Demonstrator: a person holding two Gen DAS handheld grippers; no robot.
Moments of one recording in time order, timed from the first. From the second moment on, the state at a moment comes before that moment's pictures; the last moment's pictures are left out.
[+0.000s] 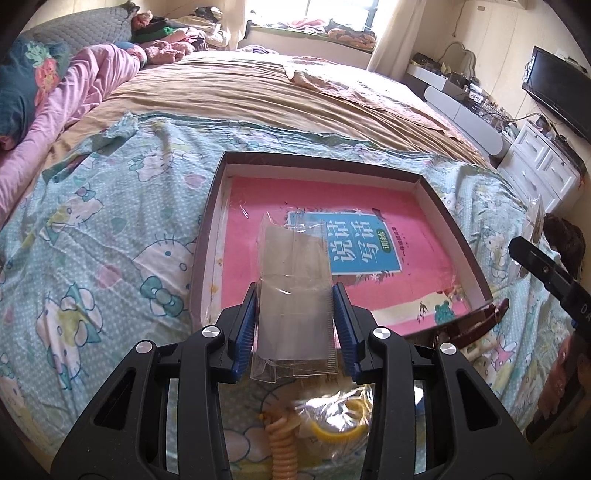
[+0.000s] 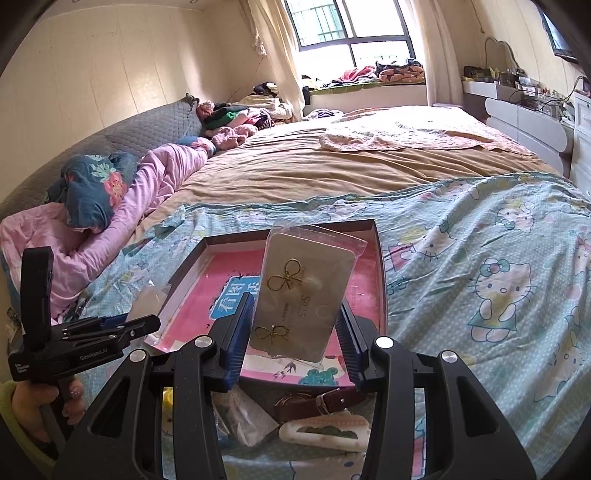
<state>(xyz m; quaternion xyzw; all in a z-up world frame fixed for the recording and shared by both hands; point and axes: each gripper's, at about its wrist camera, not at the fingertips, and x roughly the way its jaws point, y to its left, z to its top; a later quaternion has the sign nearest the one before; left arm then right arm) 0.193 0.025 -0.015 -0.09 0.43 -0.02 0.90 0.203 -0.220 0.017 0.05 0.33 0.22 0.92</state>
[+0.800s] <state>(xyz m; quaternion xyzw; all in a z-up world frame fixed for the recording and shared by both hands) 0.218 0.026 -0.055 -0.07 0.45 -0.02 0.89 0.241 -0.196 -0.027 0.00 0.40 0.19 0.89</state>
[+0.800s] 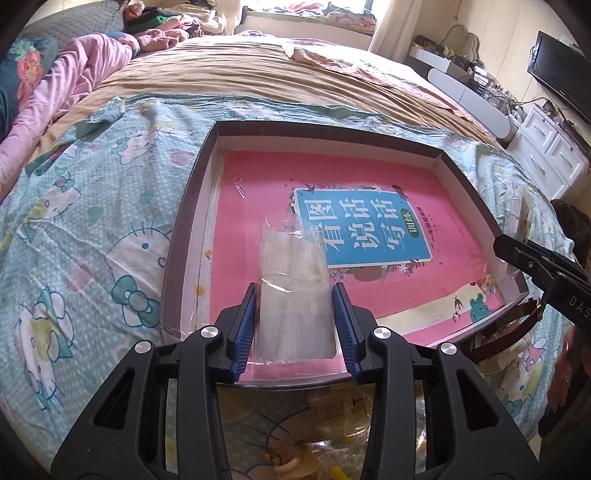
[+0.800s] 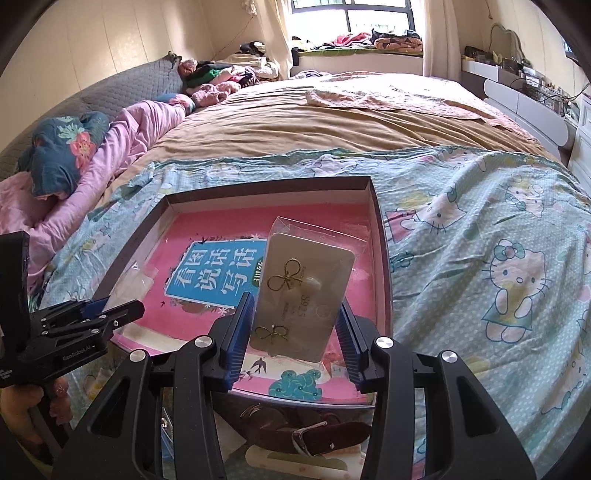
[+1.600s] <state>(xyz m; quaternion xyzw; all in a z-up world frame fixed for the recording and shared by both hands) 0.214 0.032 -0.046 -0.07 0.45 -0.02 0.89 0.228 -0.212 -0.025 0.04 0.41 0.18 0.89</state>
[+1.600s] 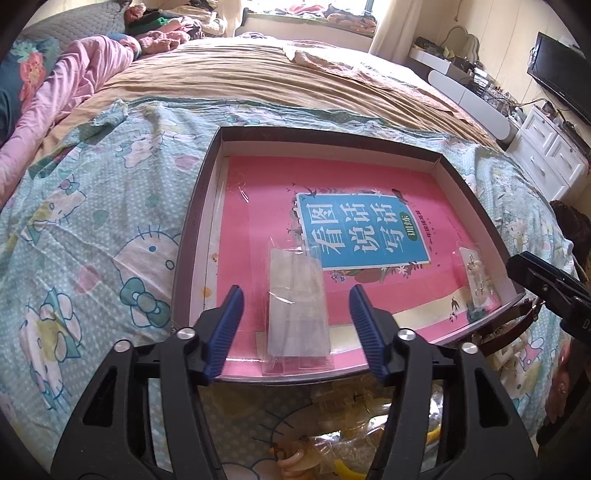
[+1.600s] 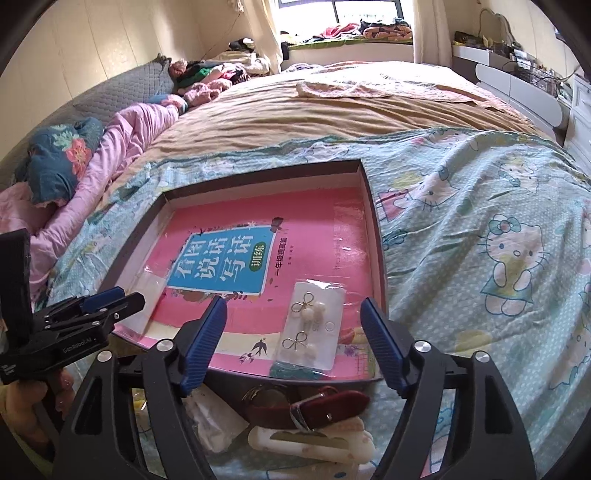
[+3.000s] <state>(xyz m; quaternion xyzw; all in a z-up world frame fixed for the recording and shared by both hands) 0.133 0.045 0.028 -0.10 0.37 0.00 0.92 0.156 -0.242 0.051 0.05 0.33 0.21 0.92</state>
